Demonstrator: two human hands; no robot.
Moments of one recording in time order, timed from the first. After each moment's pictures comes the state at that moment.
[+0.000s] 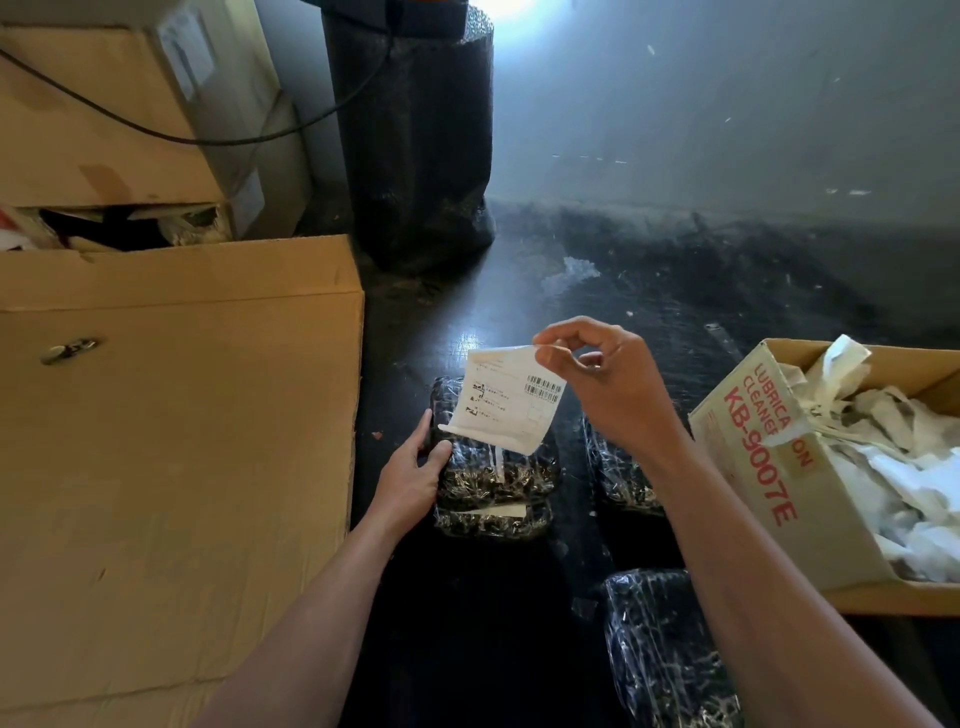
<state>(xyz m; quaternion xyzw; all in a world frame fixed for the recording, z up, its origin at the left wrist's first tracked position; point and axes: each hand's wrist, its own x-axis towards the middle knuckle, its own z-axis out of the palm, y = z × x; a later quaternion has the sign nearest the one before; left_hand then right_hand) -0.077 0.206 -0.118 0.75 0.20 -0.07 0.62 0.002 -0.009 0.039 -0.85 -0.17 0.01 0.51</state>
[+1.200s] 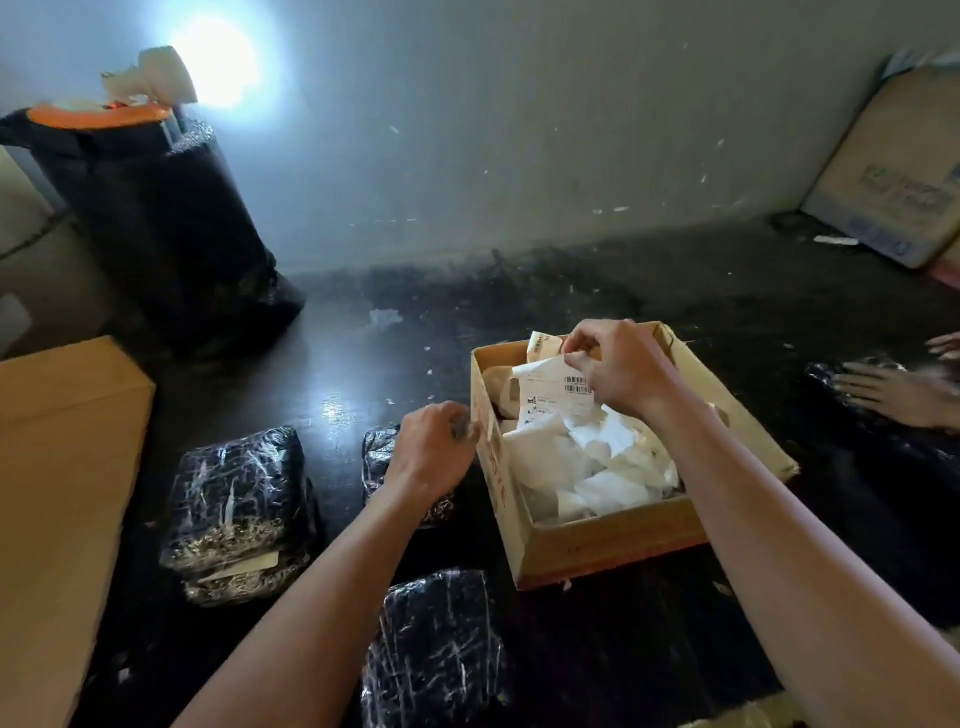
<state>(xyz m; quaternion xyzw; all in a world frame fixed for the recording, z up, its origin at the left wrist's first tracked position) -0.018 -0.145 0.016 0.93 0.02 0.01 0.36 0.018 -0.374 0.086 -0.96 -0.07 -0.10 0.27</state>
